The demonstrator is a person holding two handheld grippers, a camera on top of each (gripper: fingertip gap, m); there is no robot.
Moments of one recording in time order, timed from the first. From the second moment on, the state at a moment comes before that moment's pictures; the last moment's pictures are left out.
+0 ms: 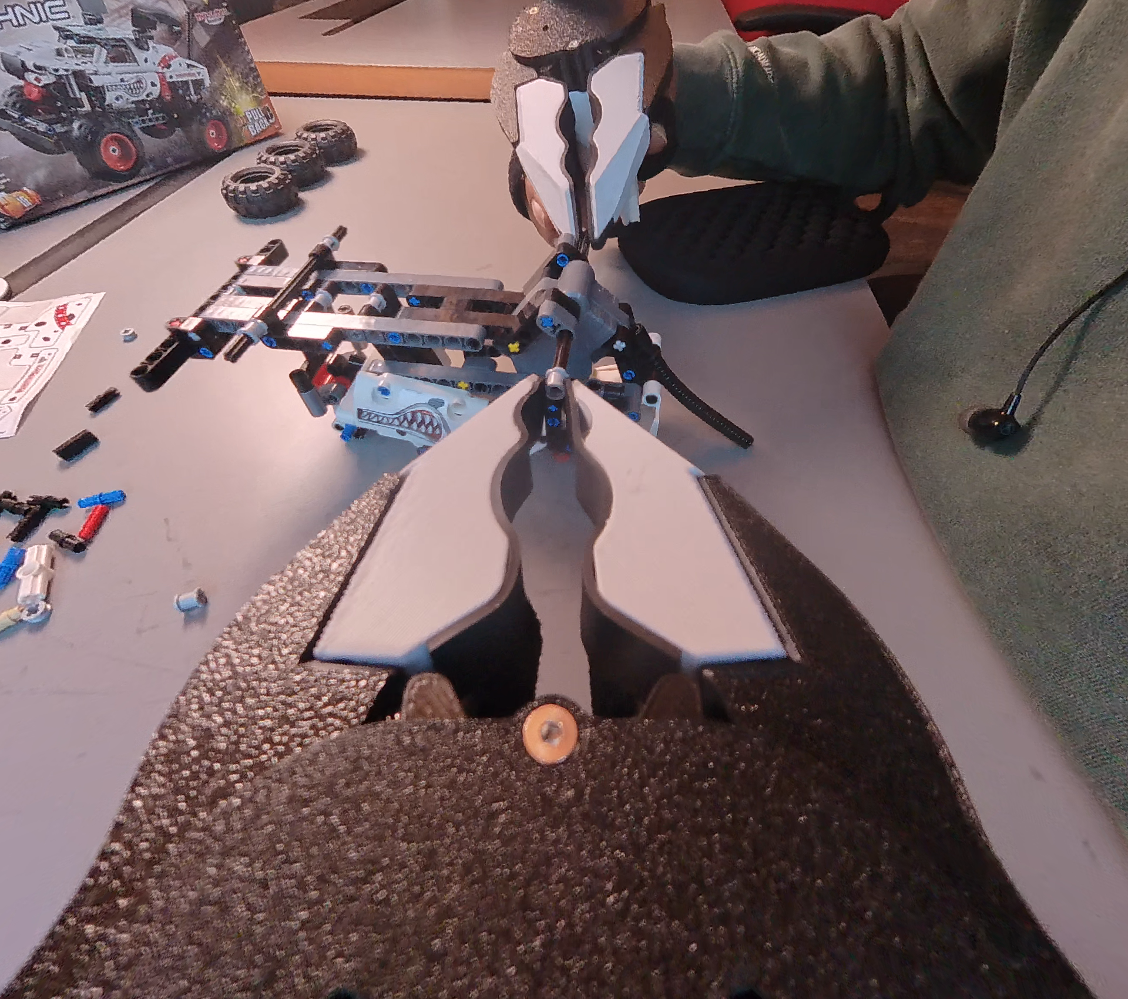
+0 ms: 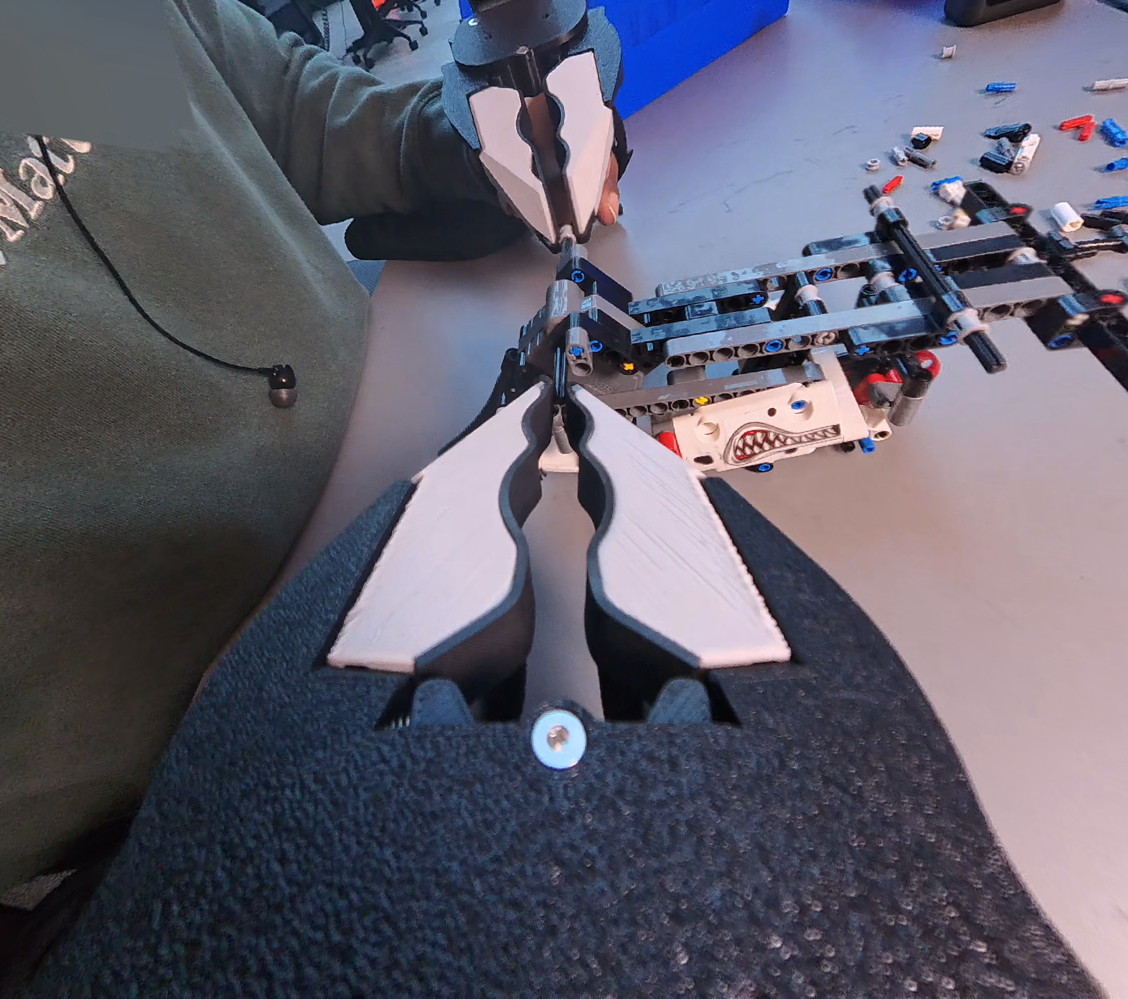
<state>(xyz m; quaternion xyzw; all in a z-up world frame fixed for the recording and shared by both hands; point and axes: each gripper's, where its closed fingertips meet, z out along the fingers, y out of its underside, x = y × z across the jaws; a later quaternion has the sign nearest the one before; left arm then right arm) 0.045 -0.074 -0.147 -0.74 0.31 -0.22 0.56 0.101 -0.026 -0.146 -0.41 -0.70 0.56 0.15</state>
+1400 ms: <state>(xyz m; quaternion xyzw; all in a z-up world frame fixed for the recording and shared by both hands) 0.067 -0.067 -0.147 -0.74 0.36 -0.21 0.52 0.104 -0.030 -0.146 -0.40 -0.71 0.55 0.16</state>
